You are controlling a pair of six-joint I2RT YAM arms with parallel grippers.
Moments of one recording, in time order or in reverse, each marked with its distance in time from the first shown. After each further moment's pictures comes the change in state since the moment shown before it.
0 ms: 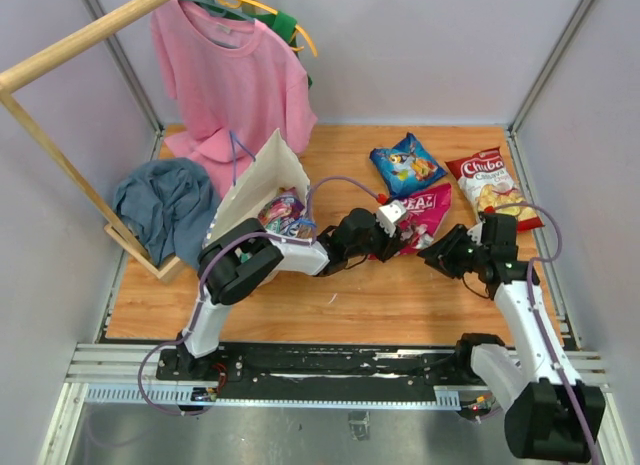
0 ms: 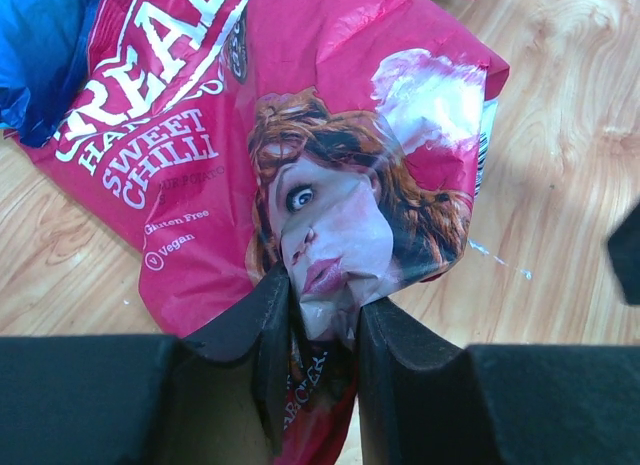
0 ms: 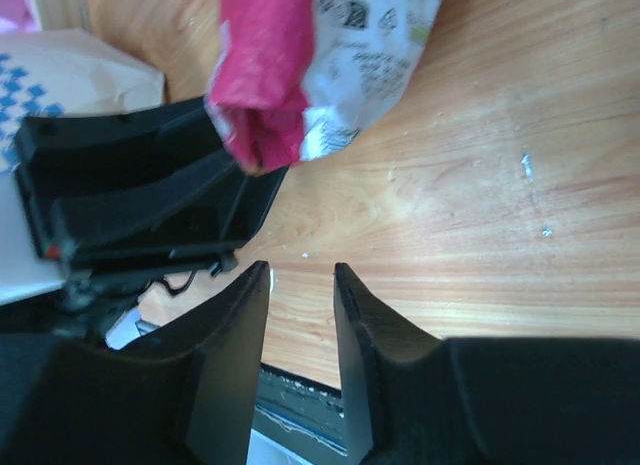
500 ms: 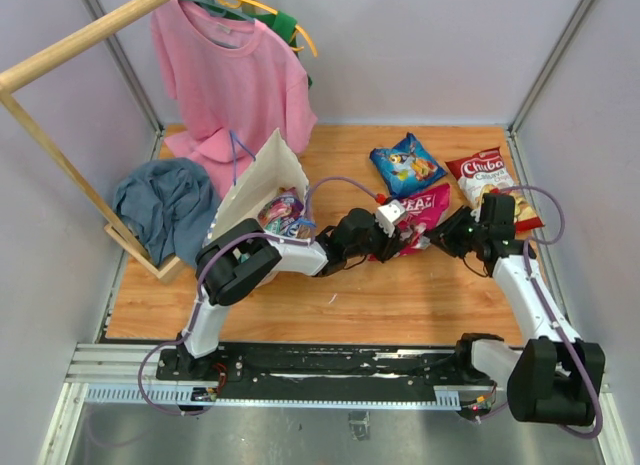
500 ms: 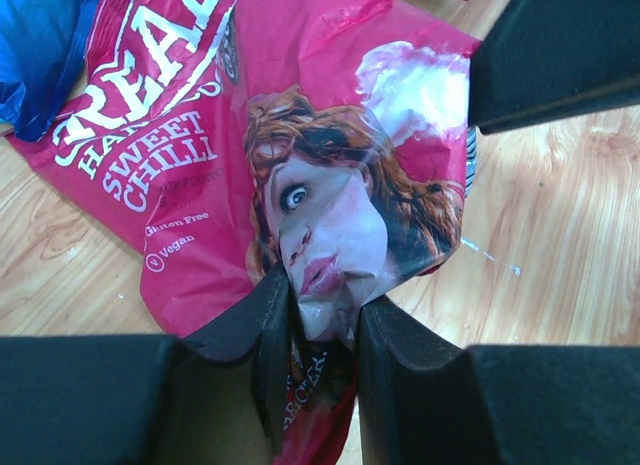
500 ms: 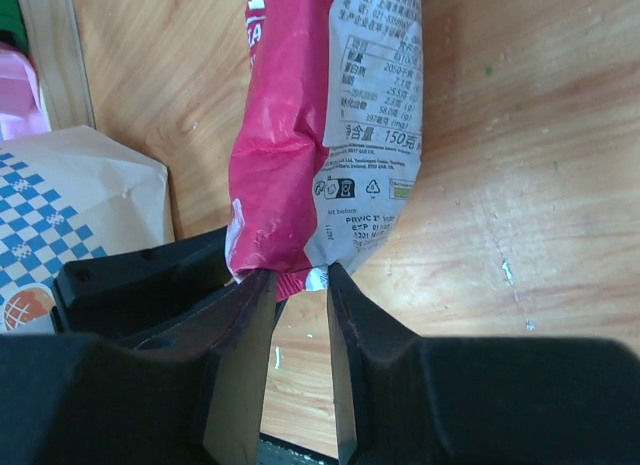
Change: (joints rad) left arm 0.000 -0.016 -0.013 -0.005 0.010 -0.018; right arm 0.009 0.224 0.092 0.146 0.124 0.032
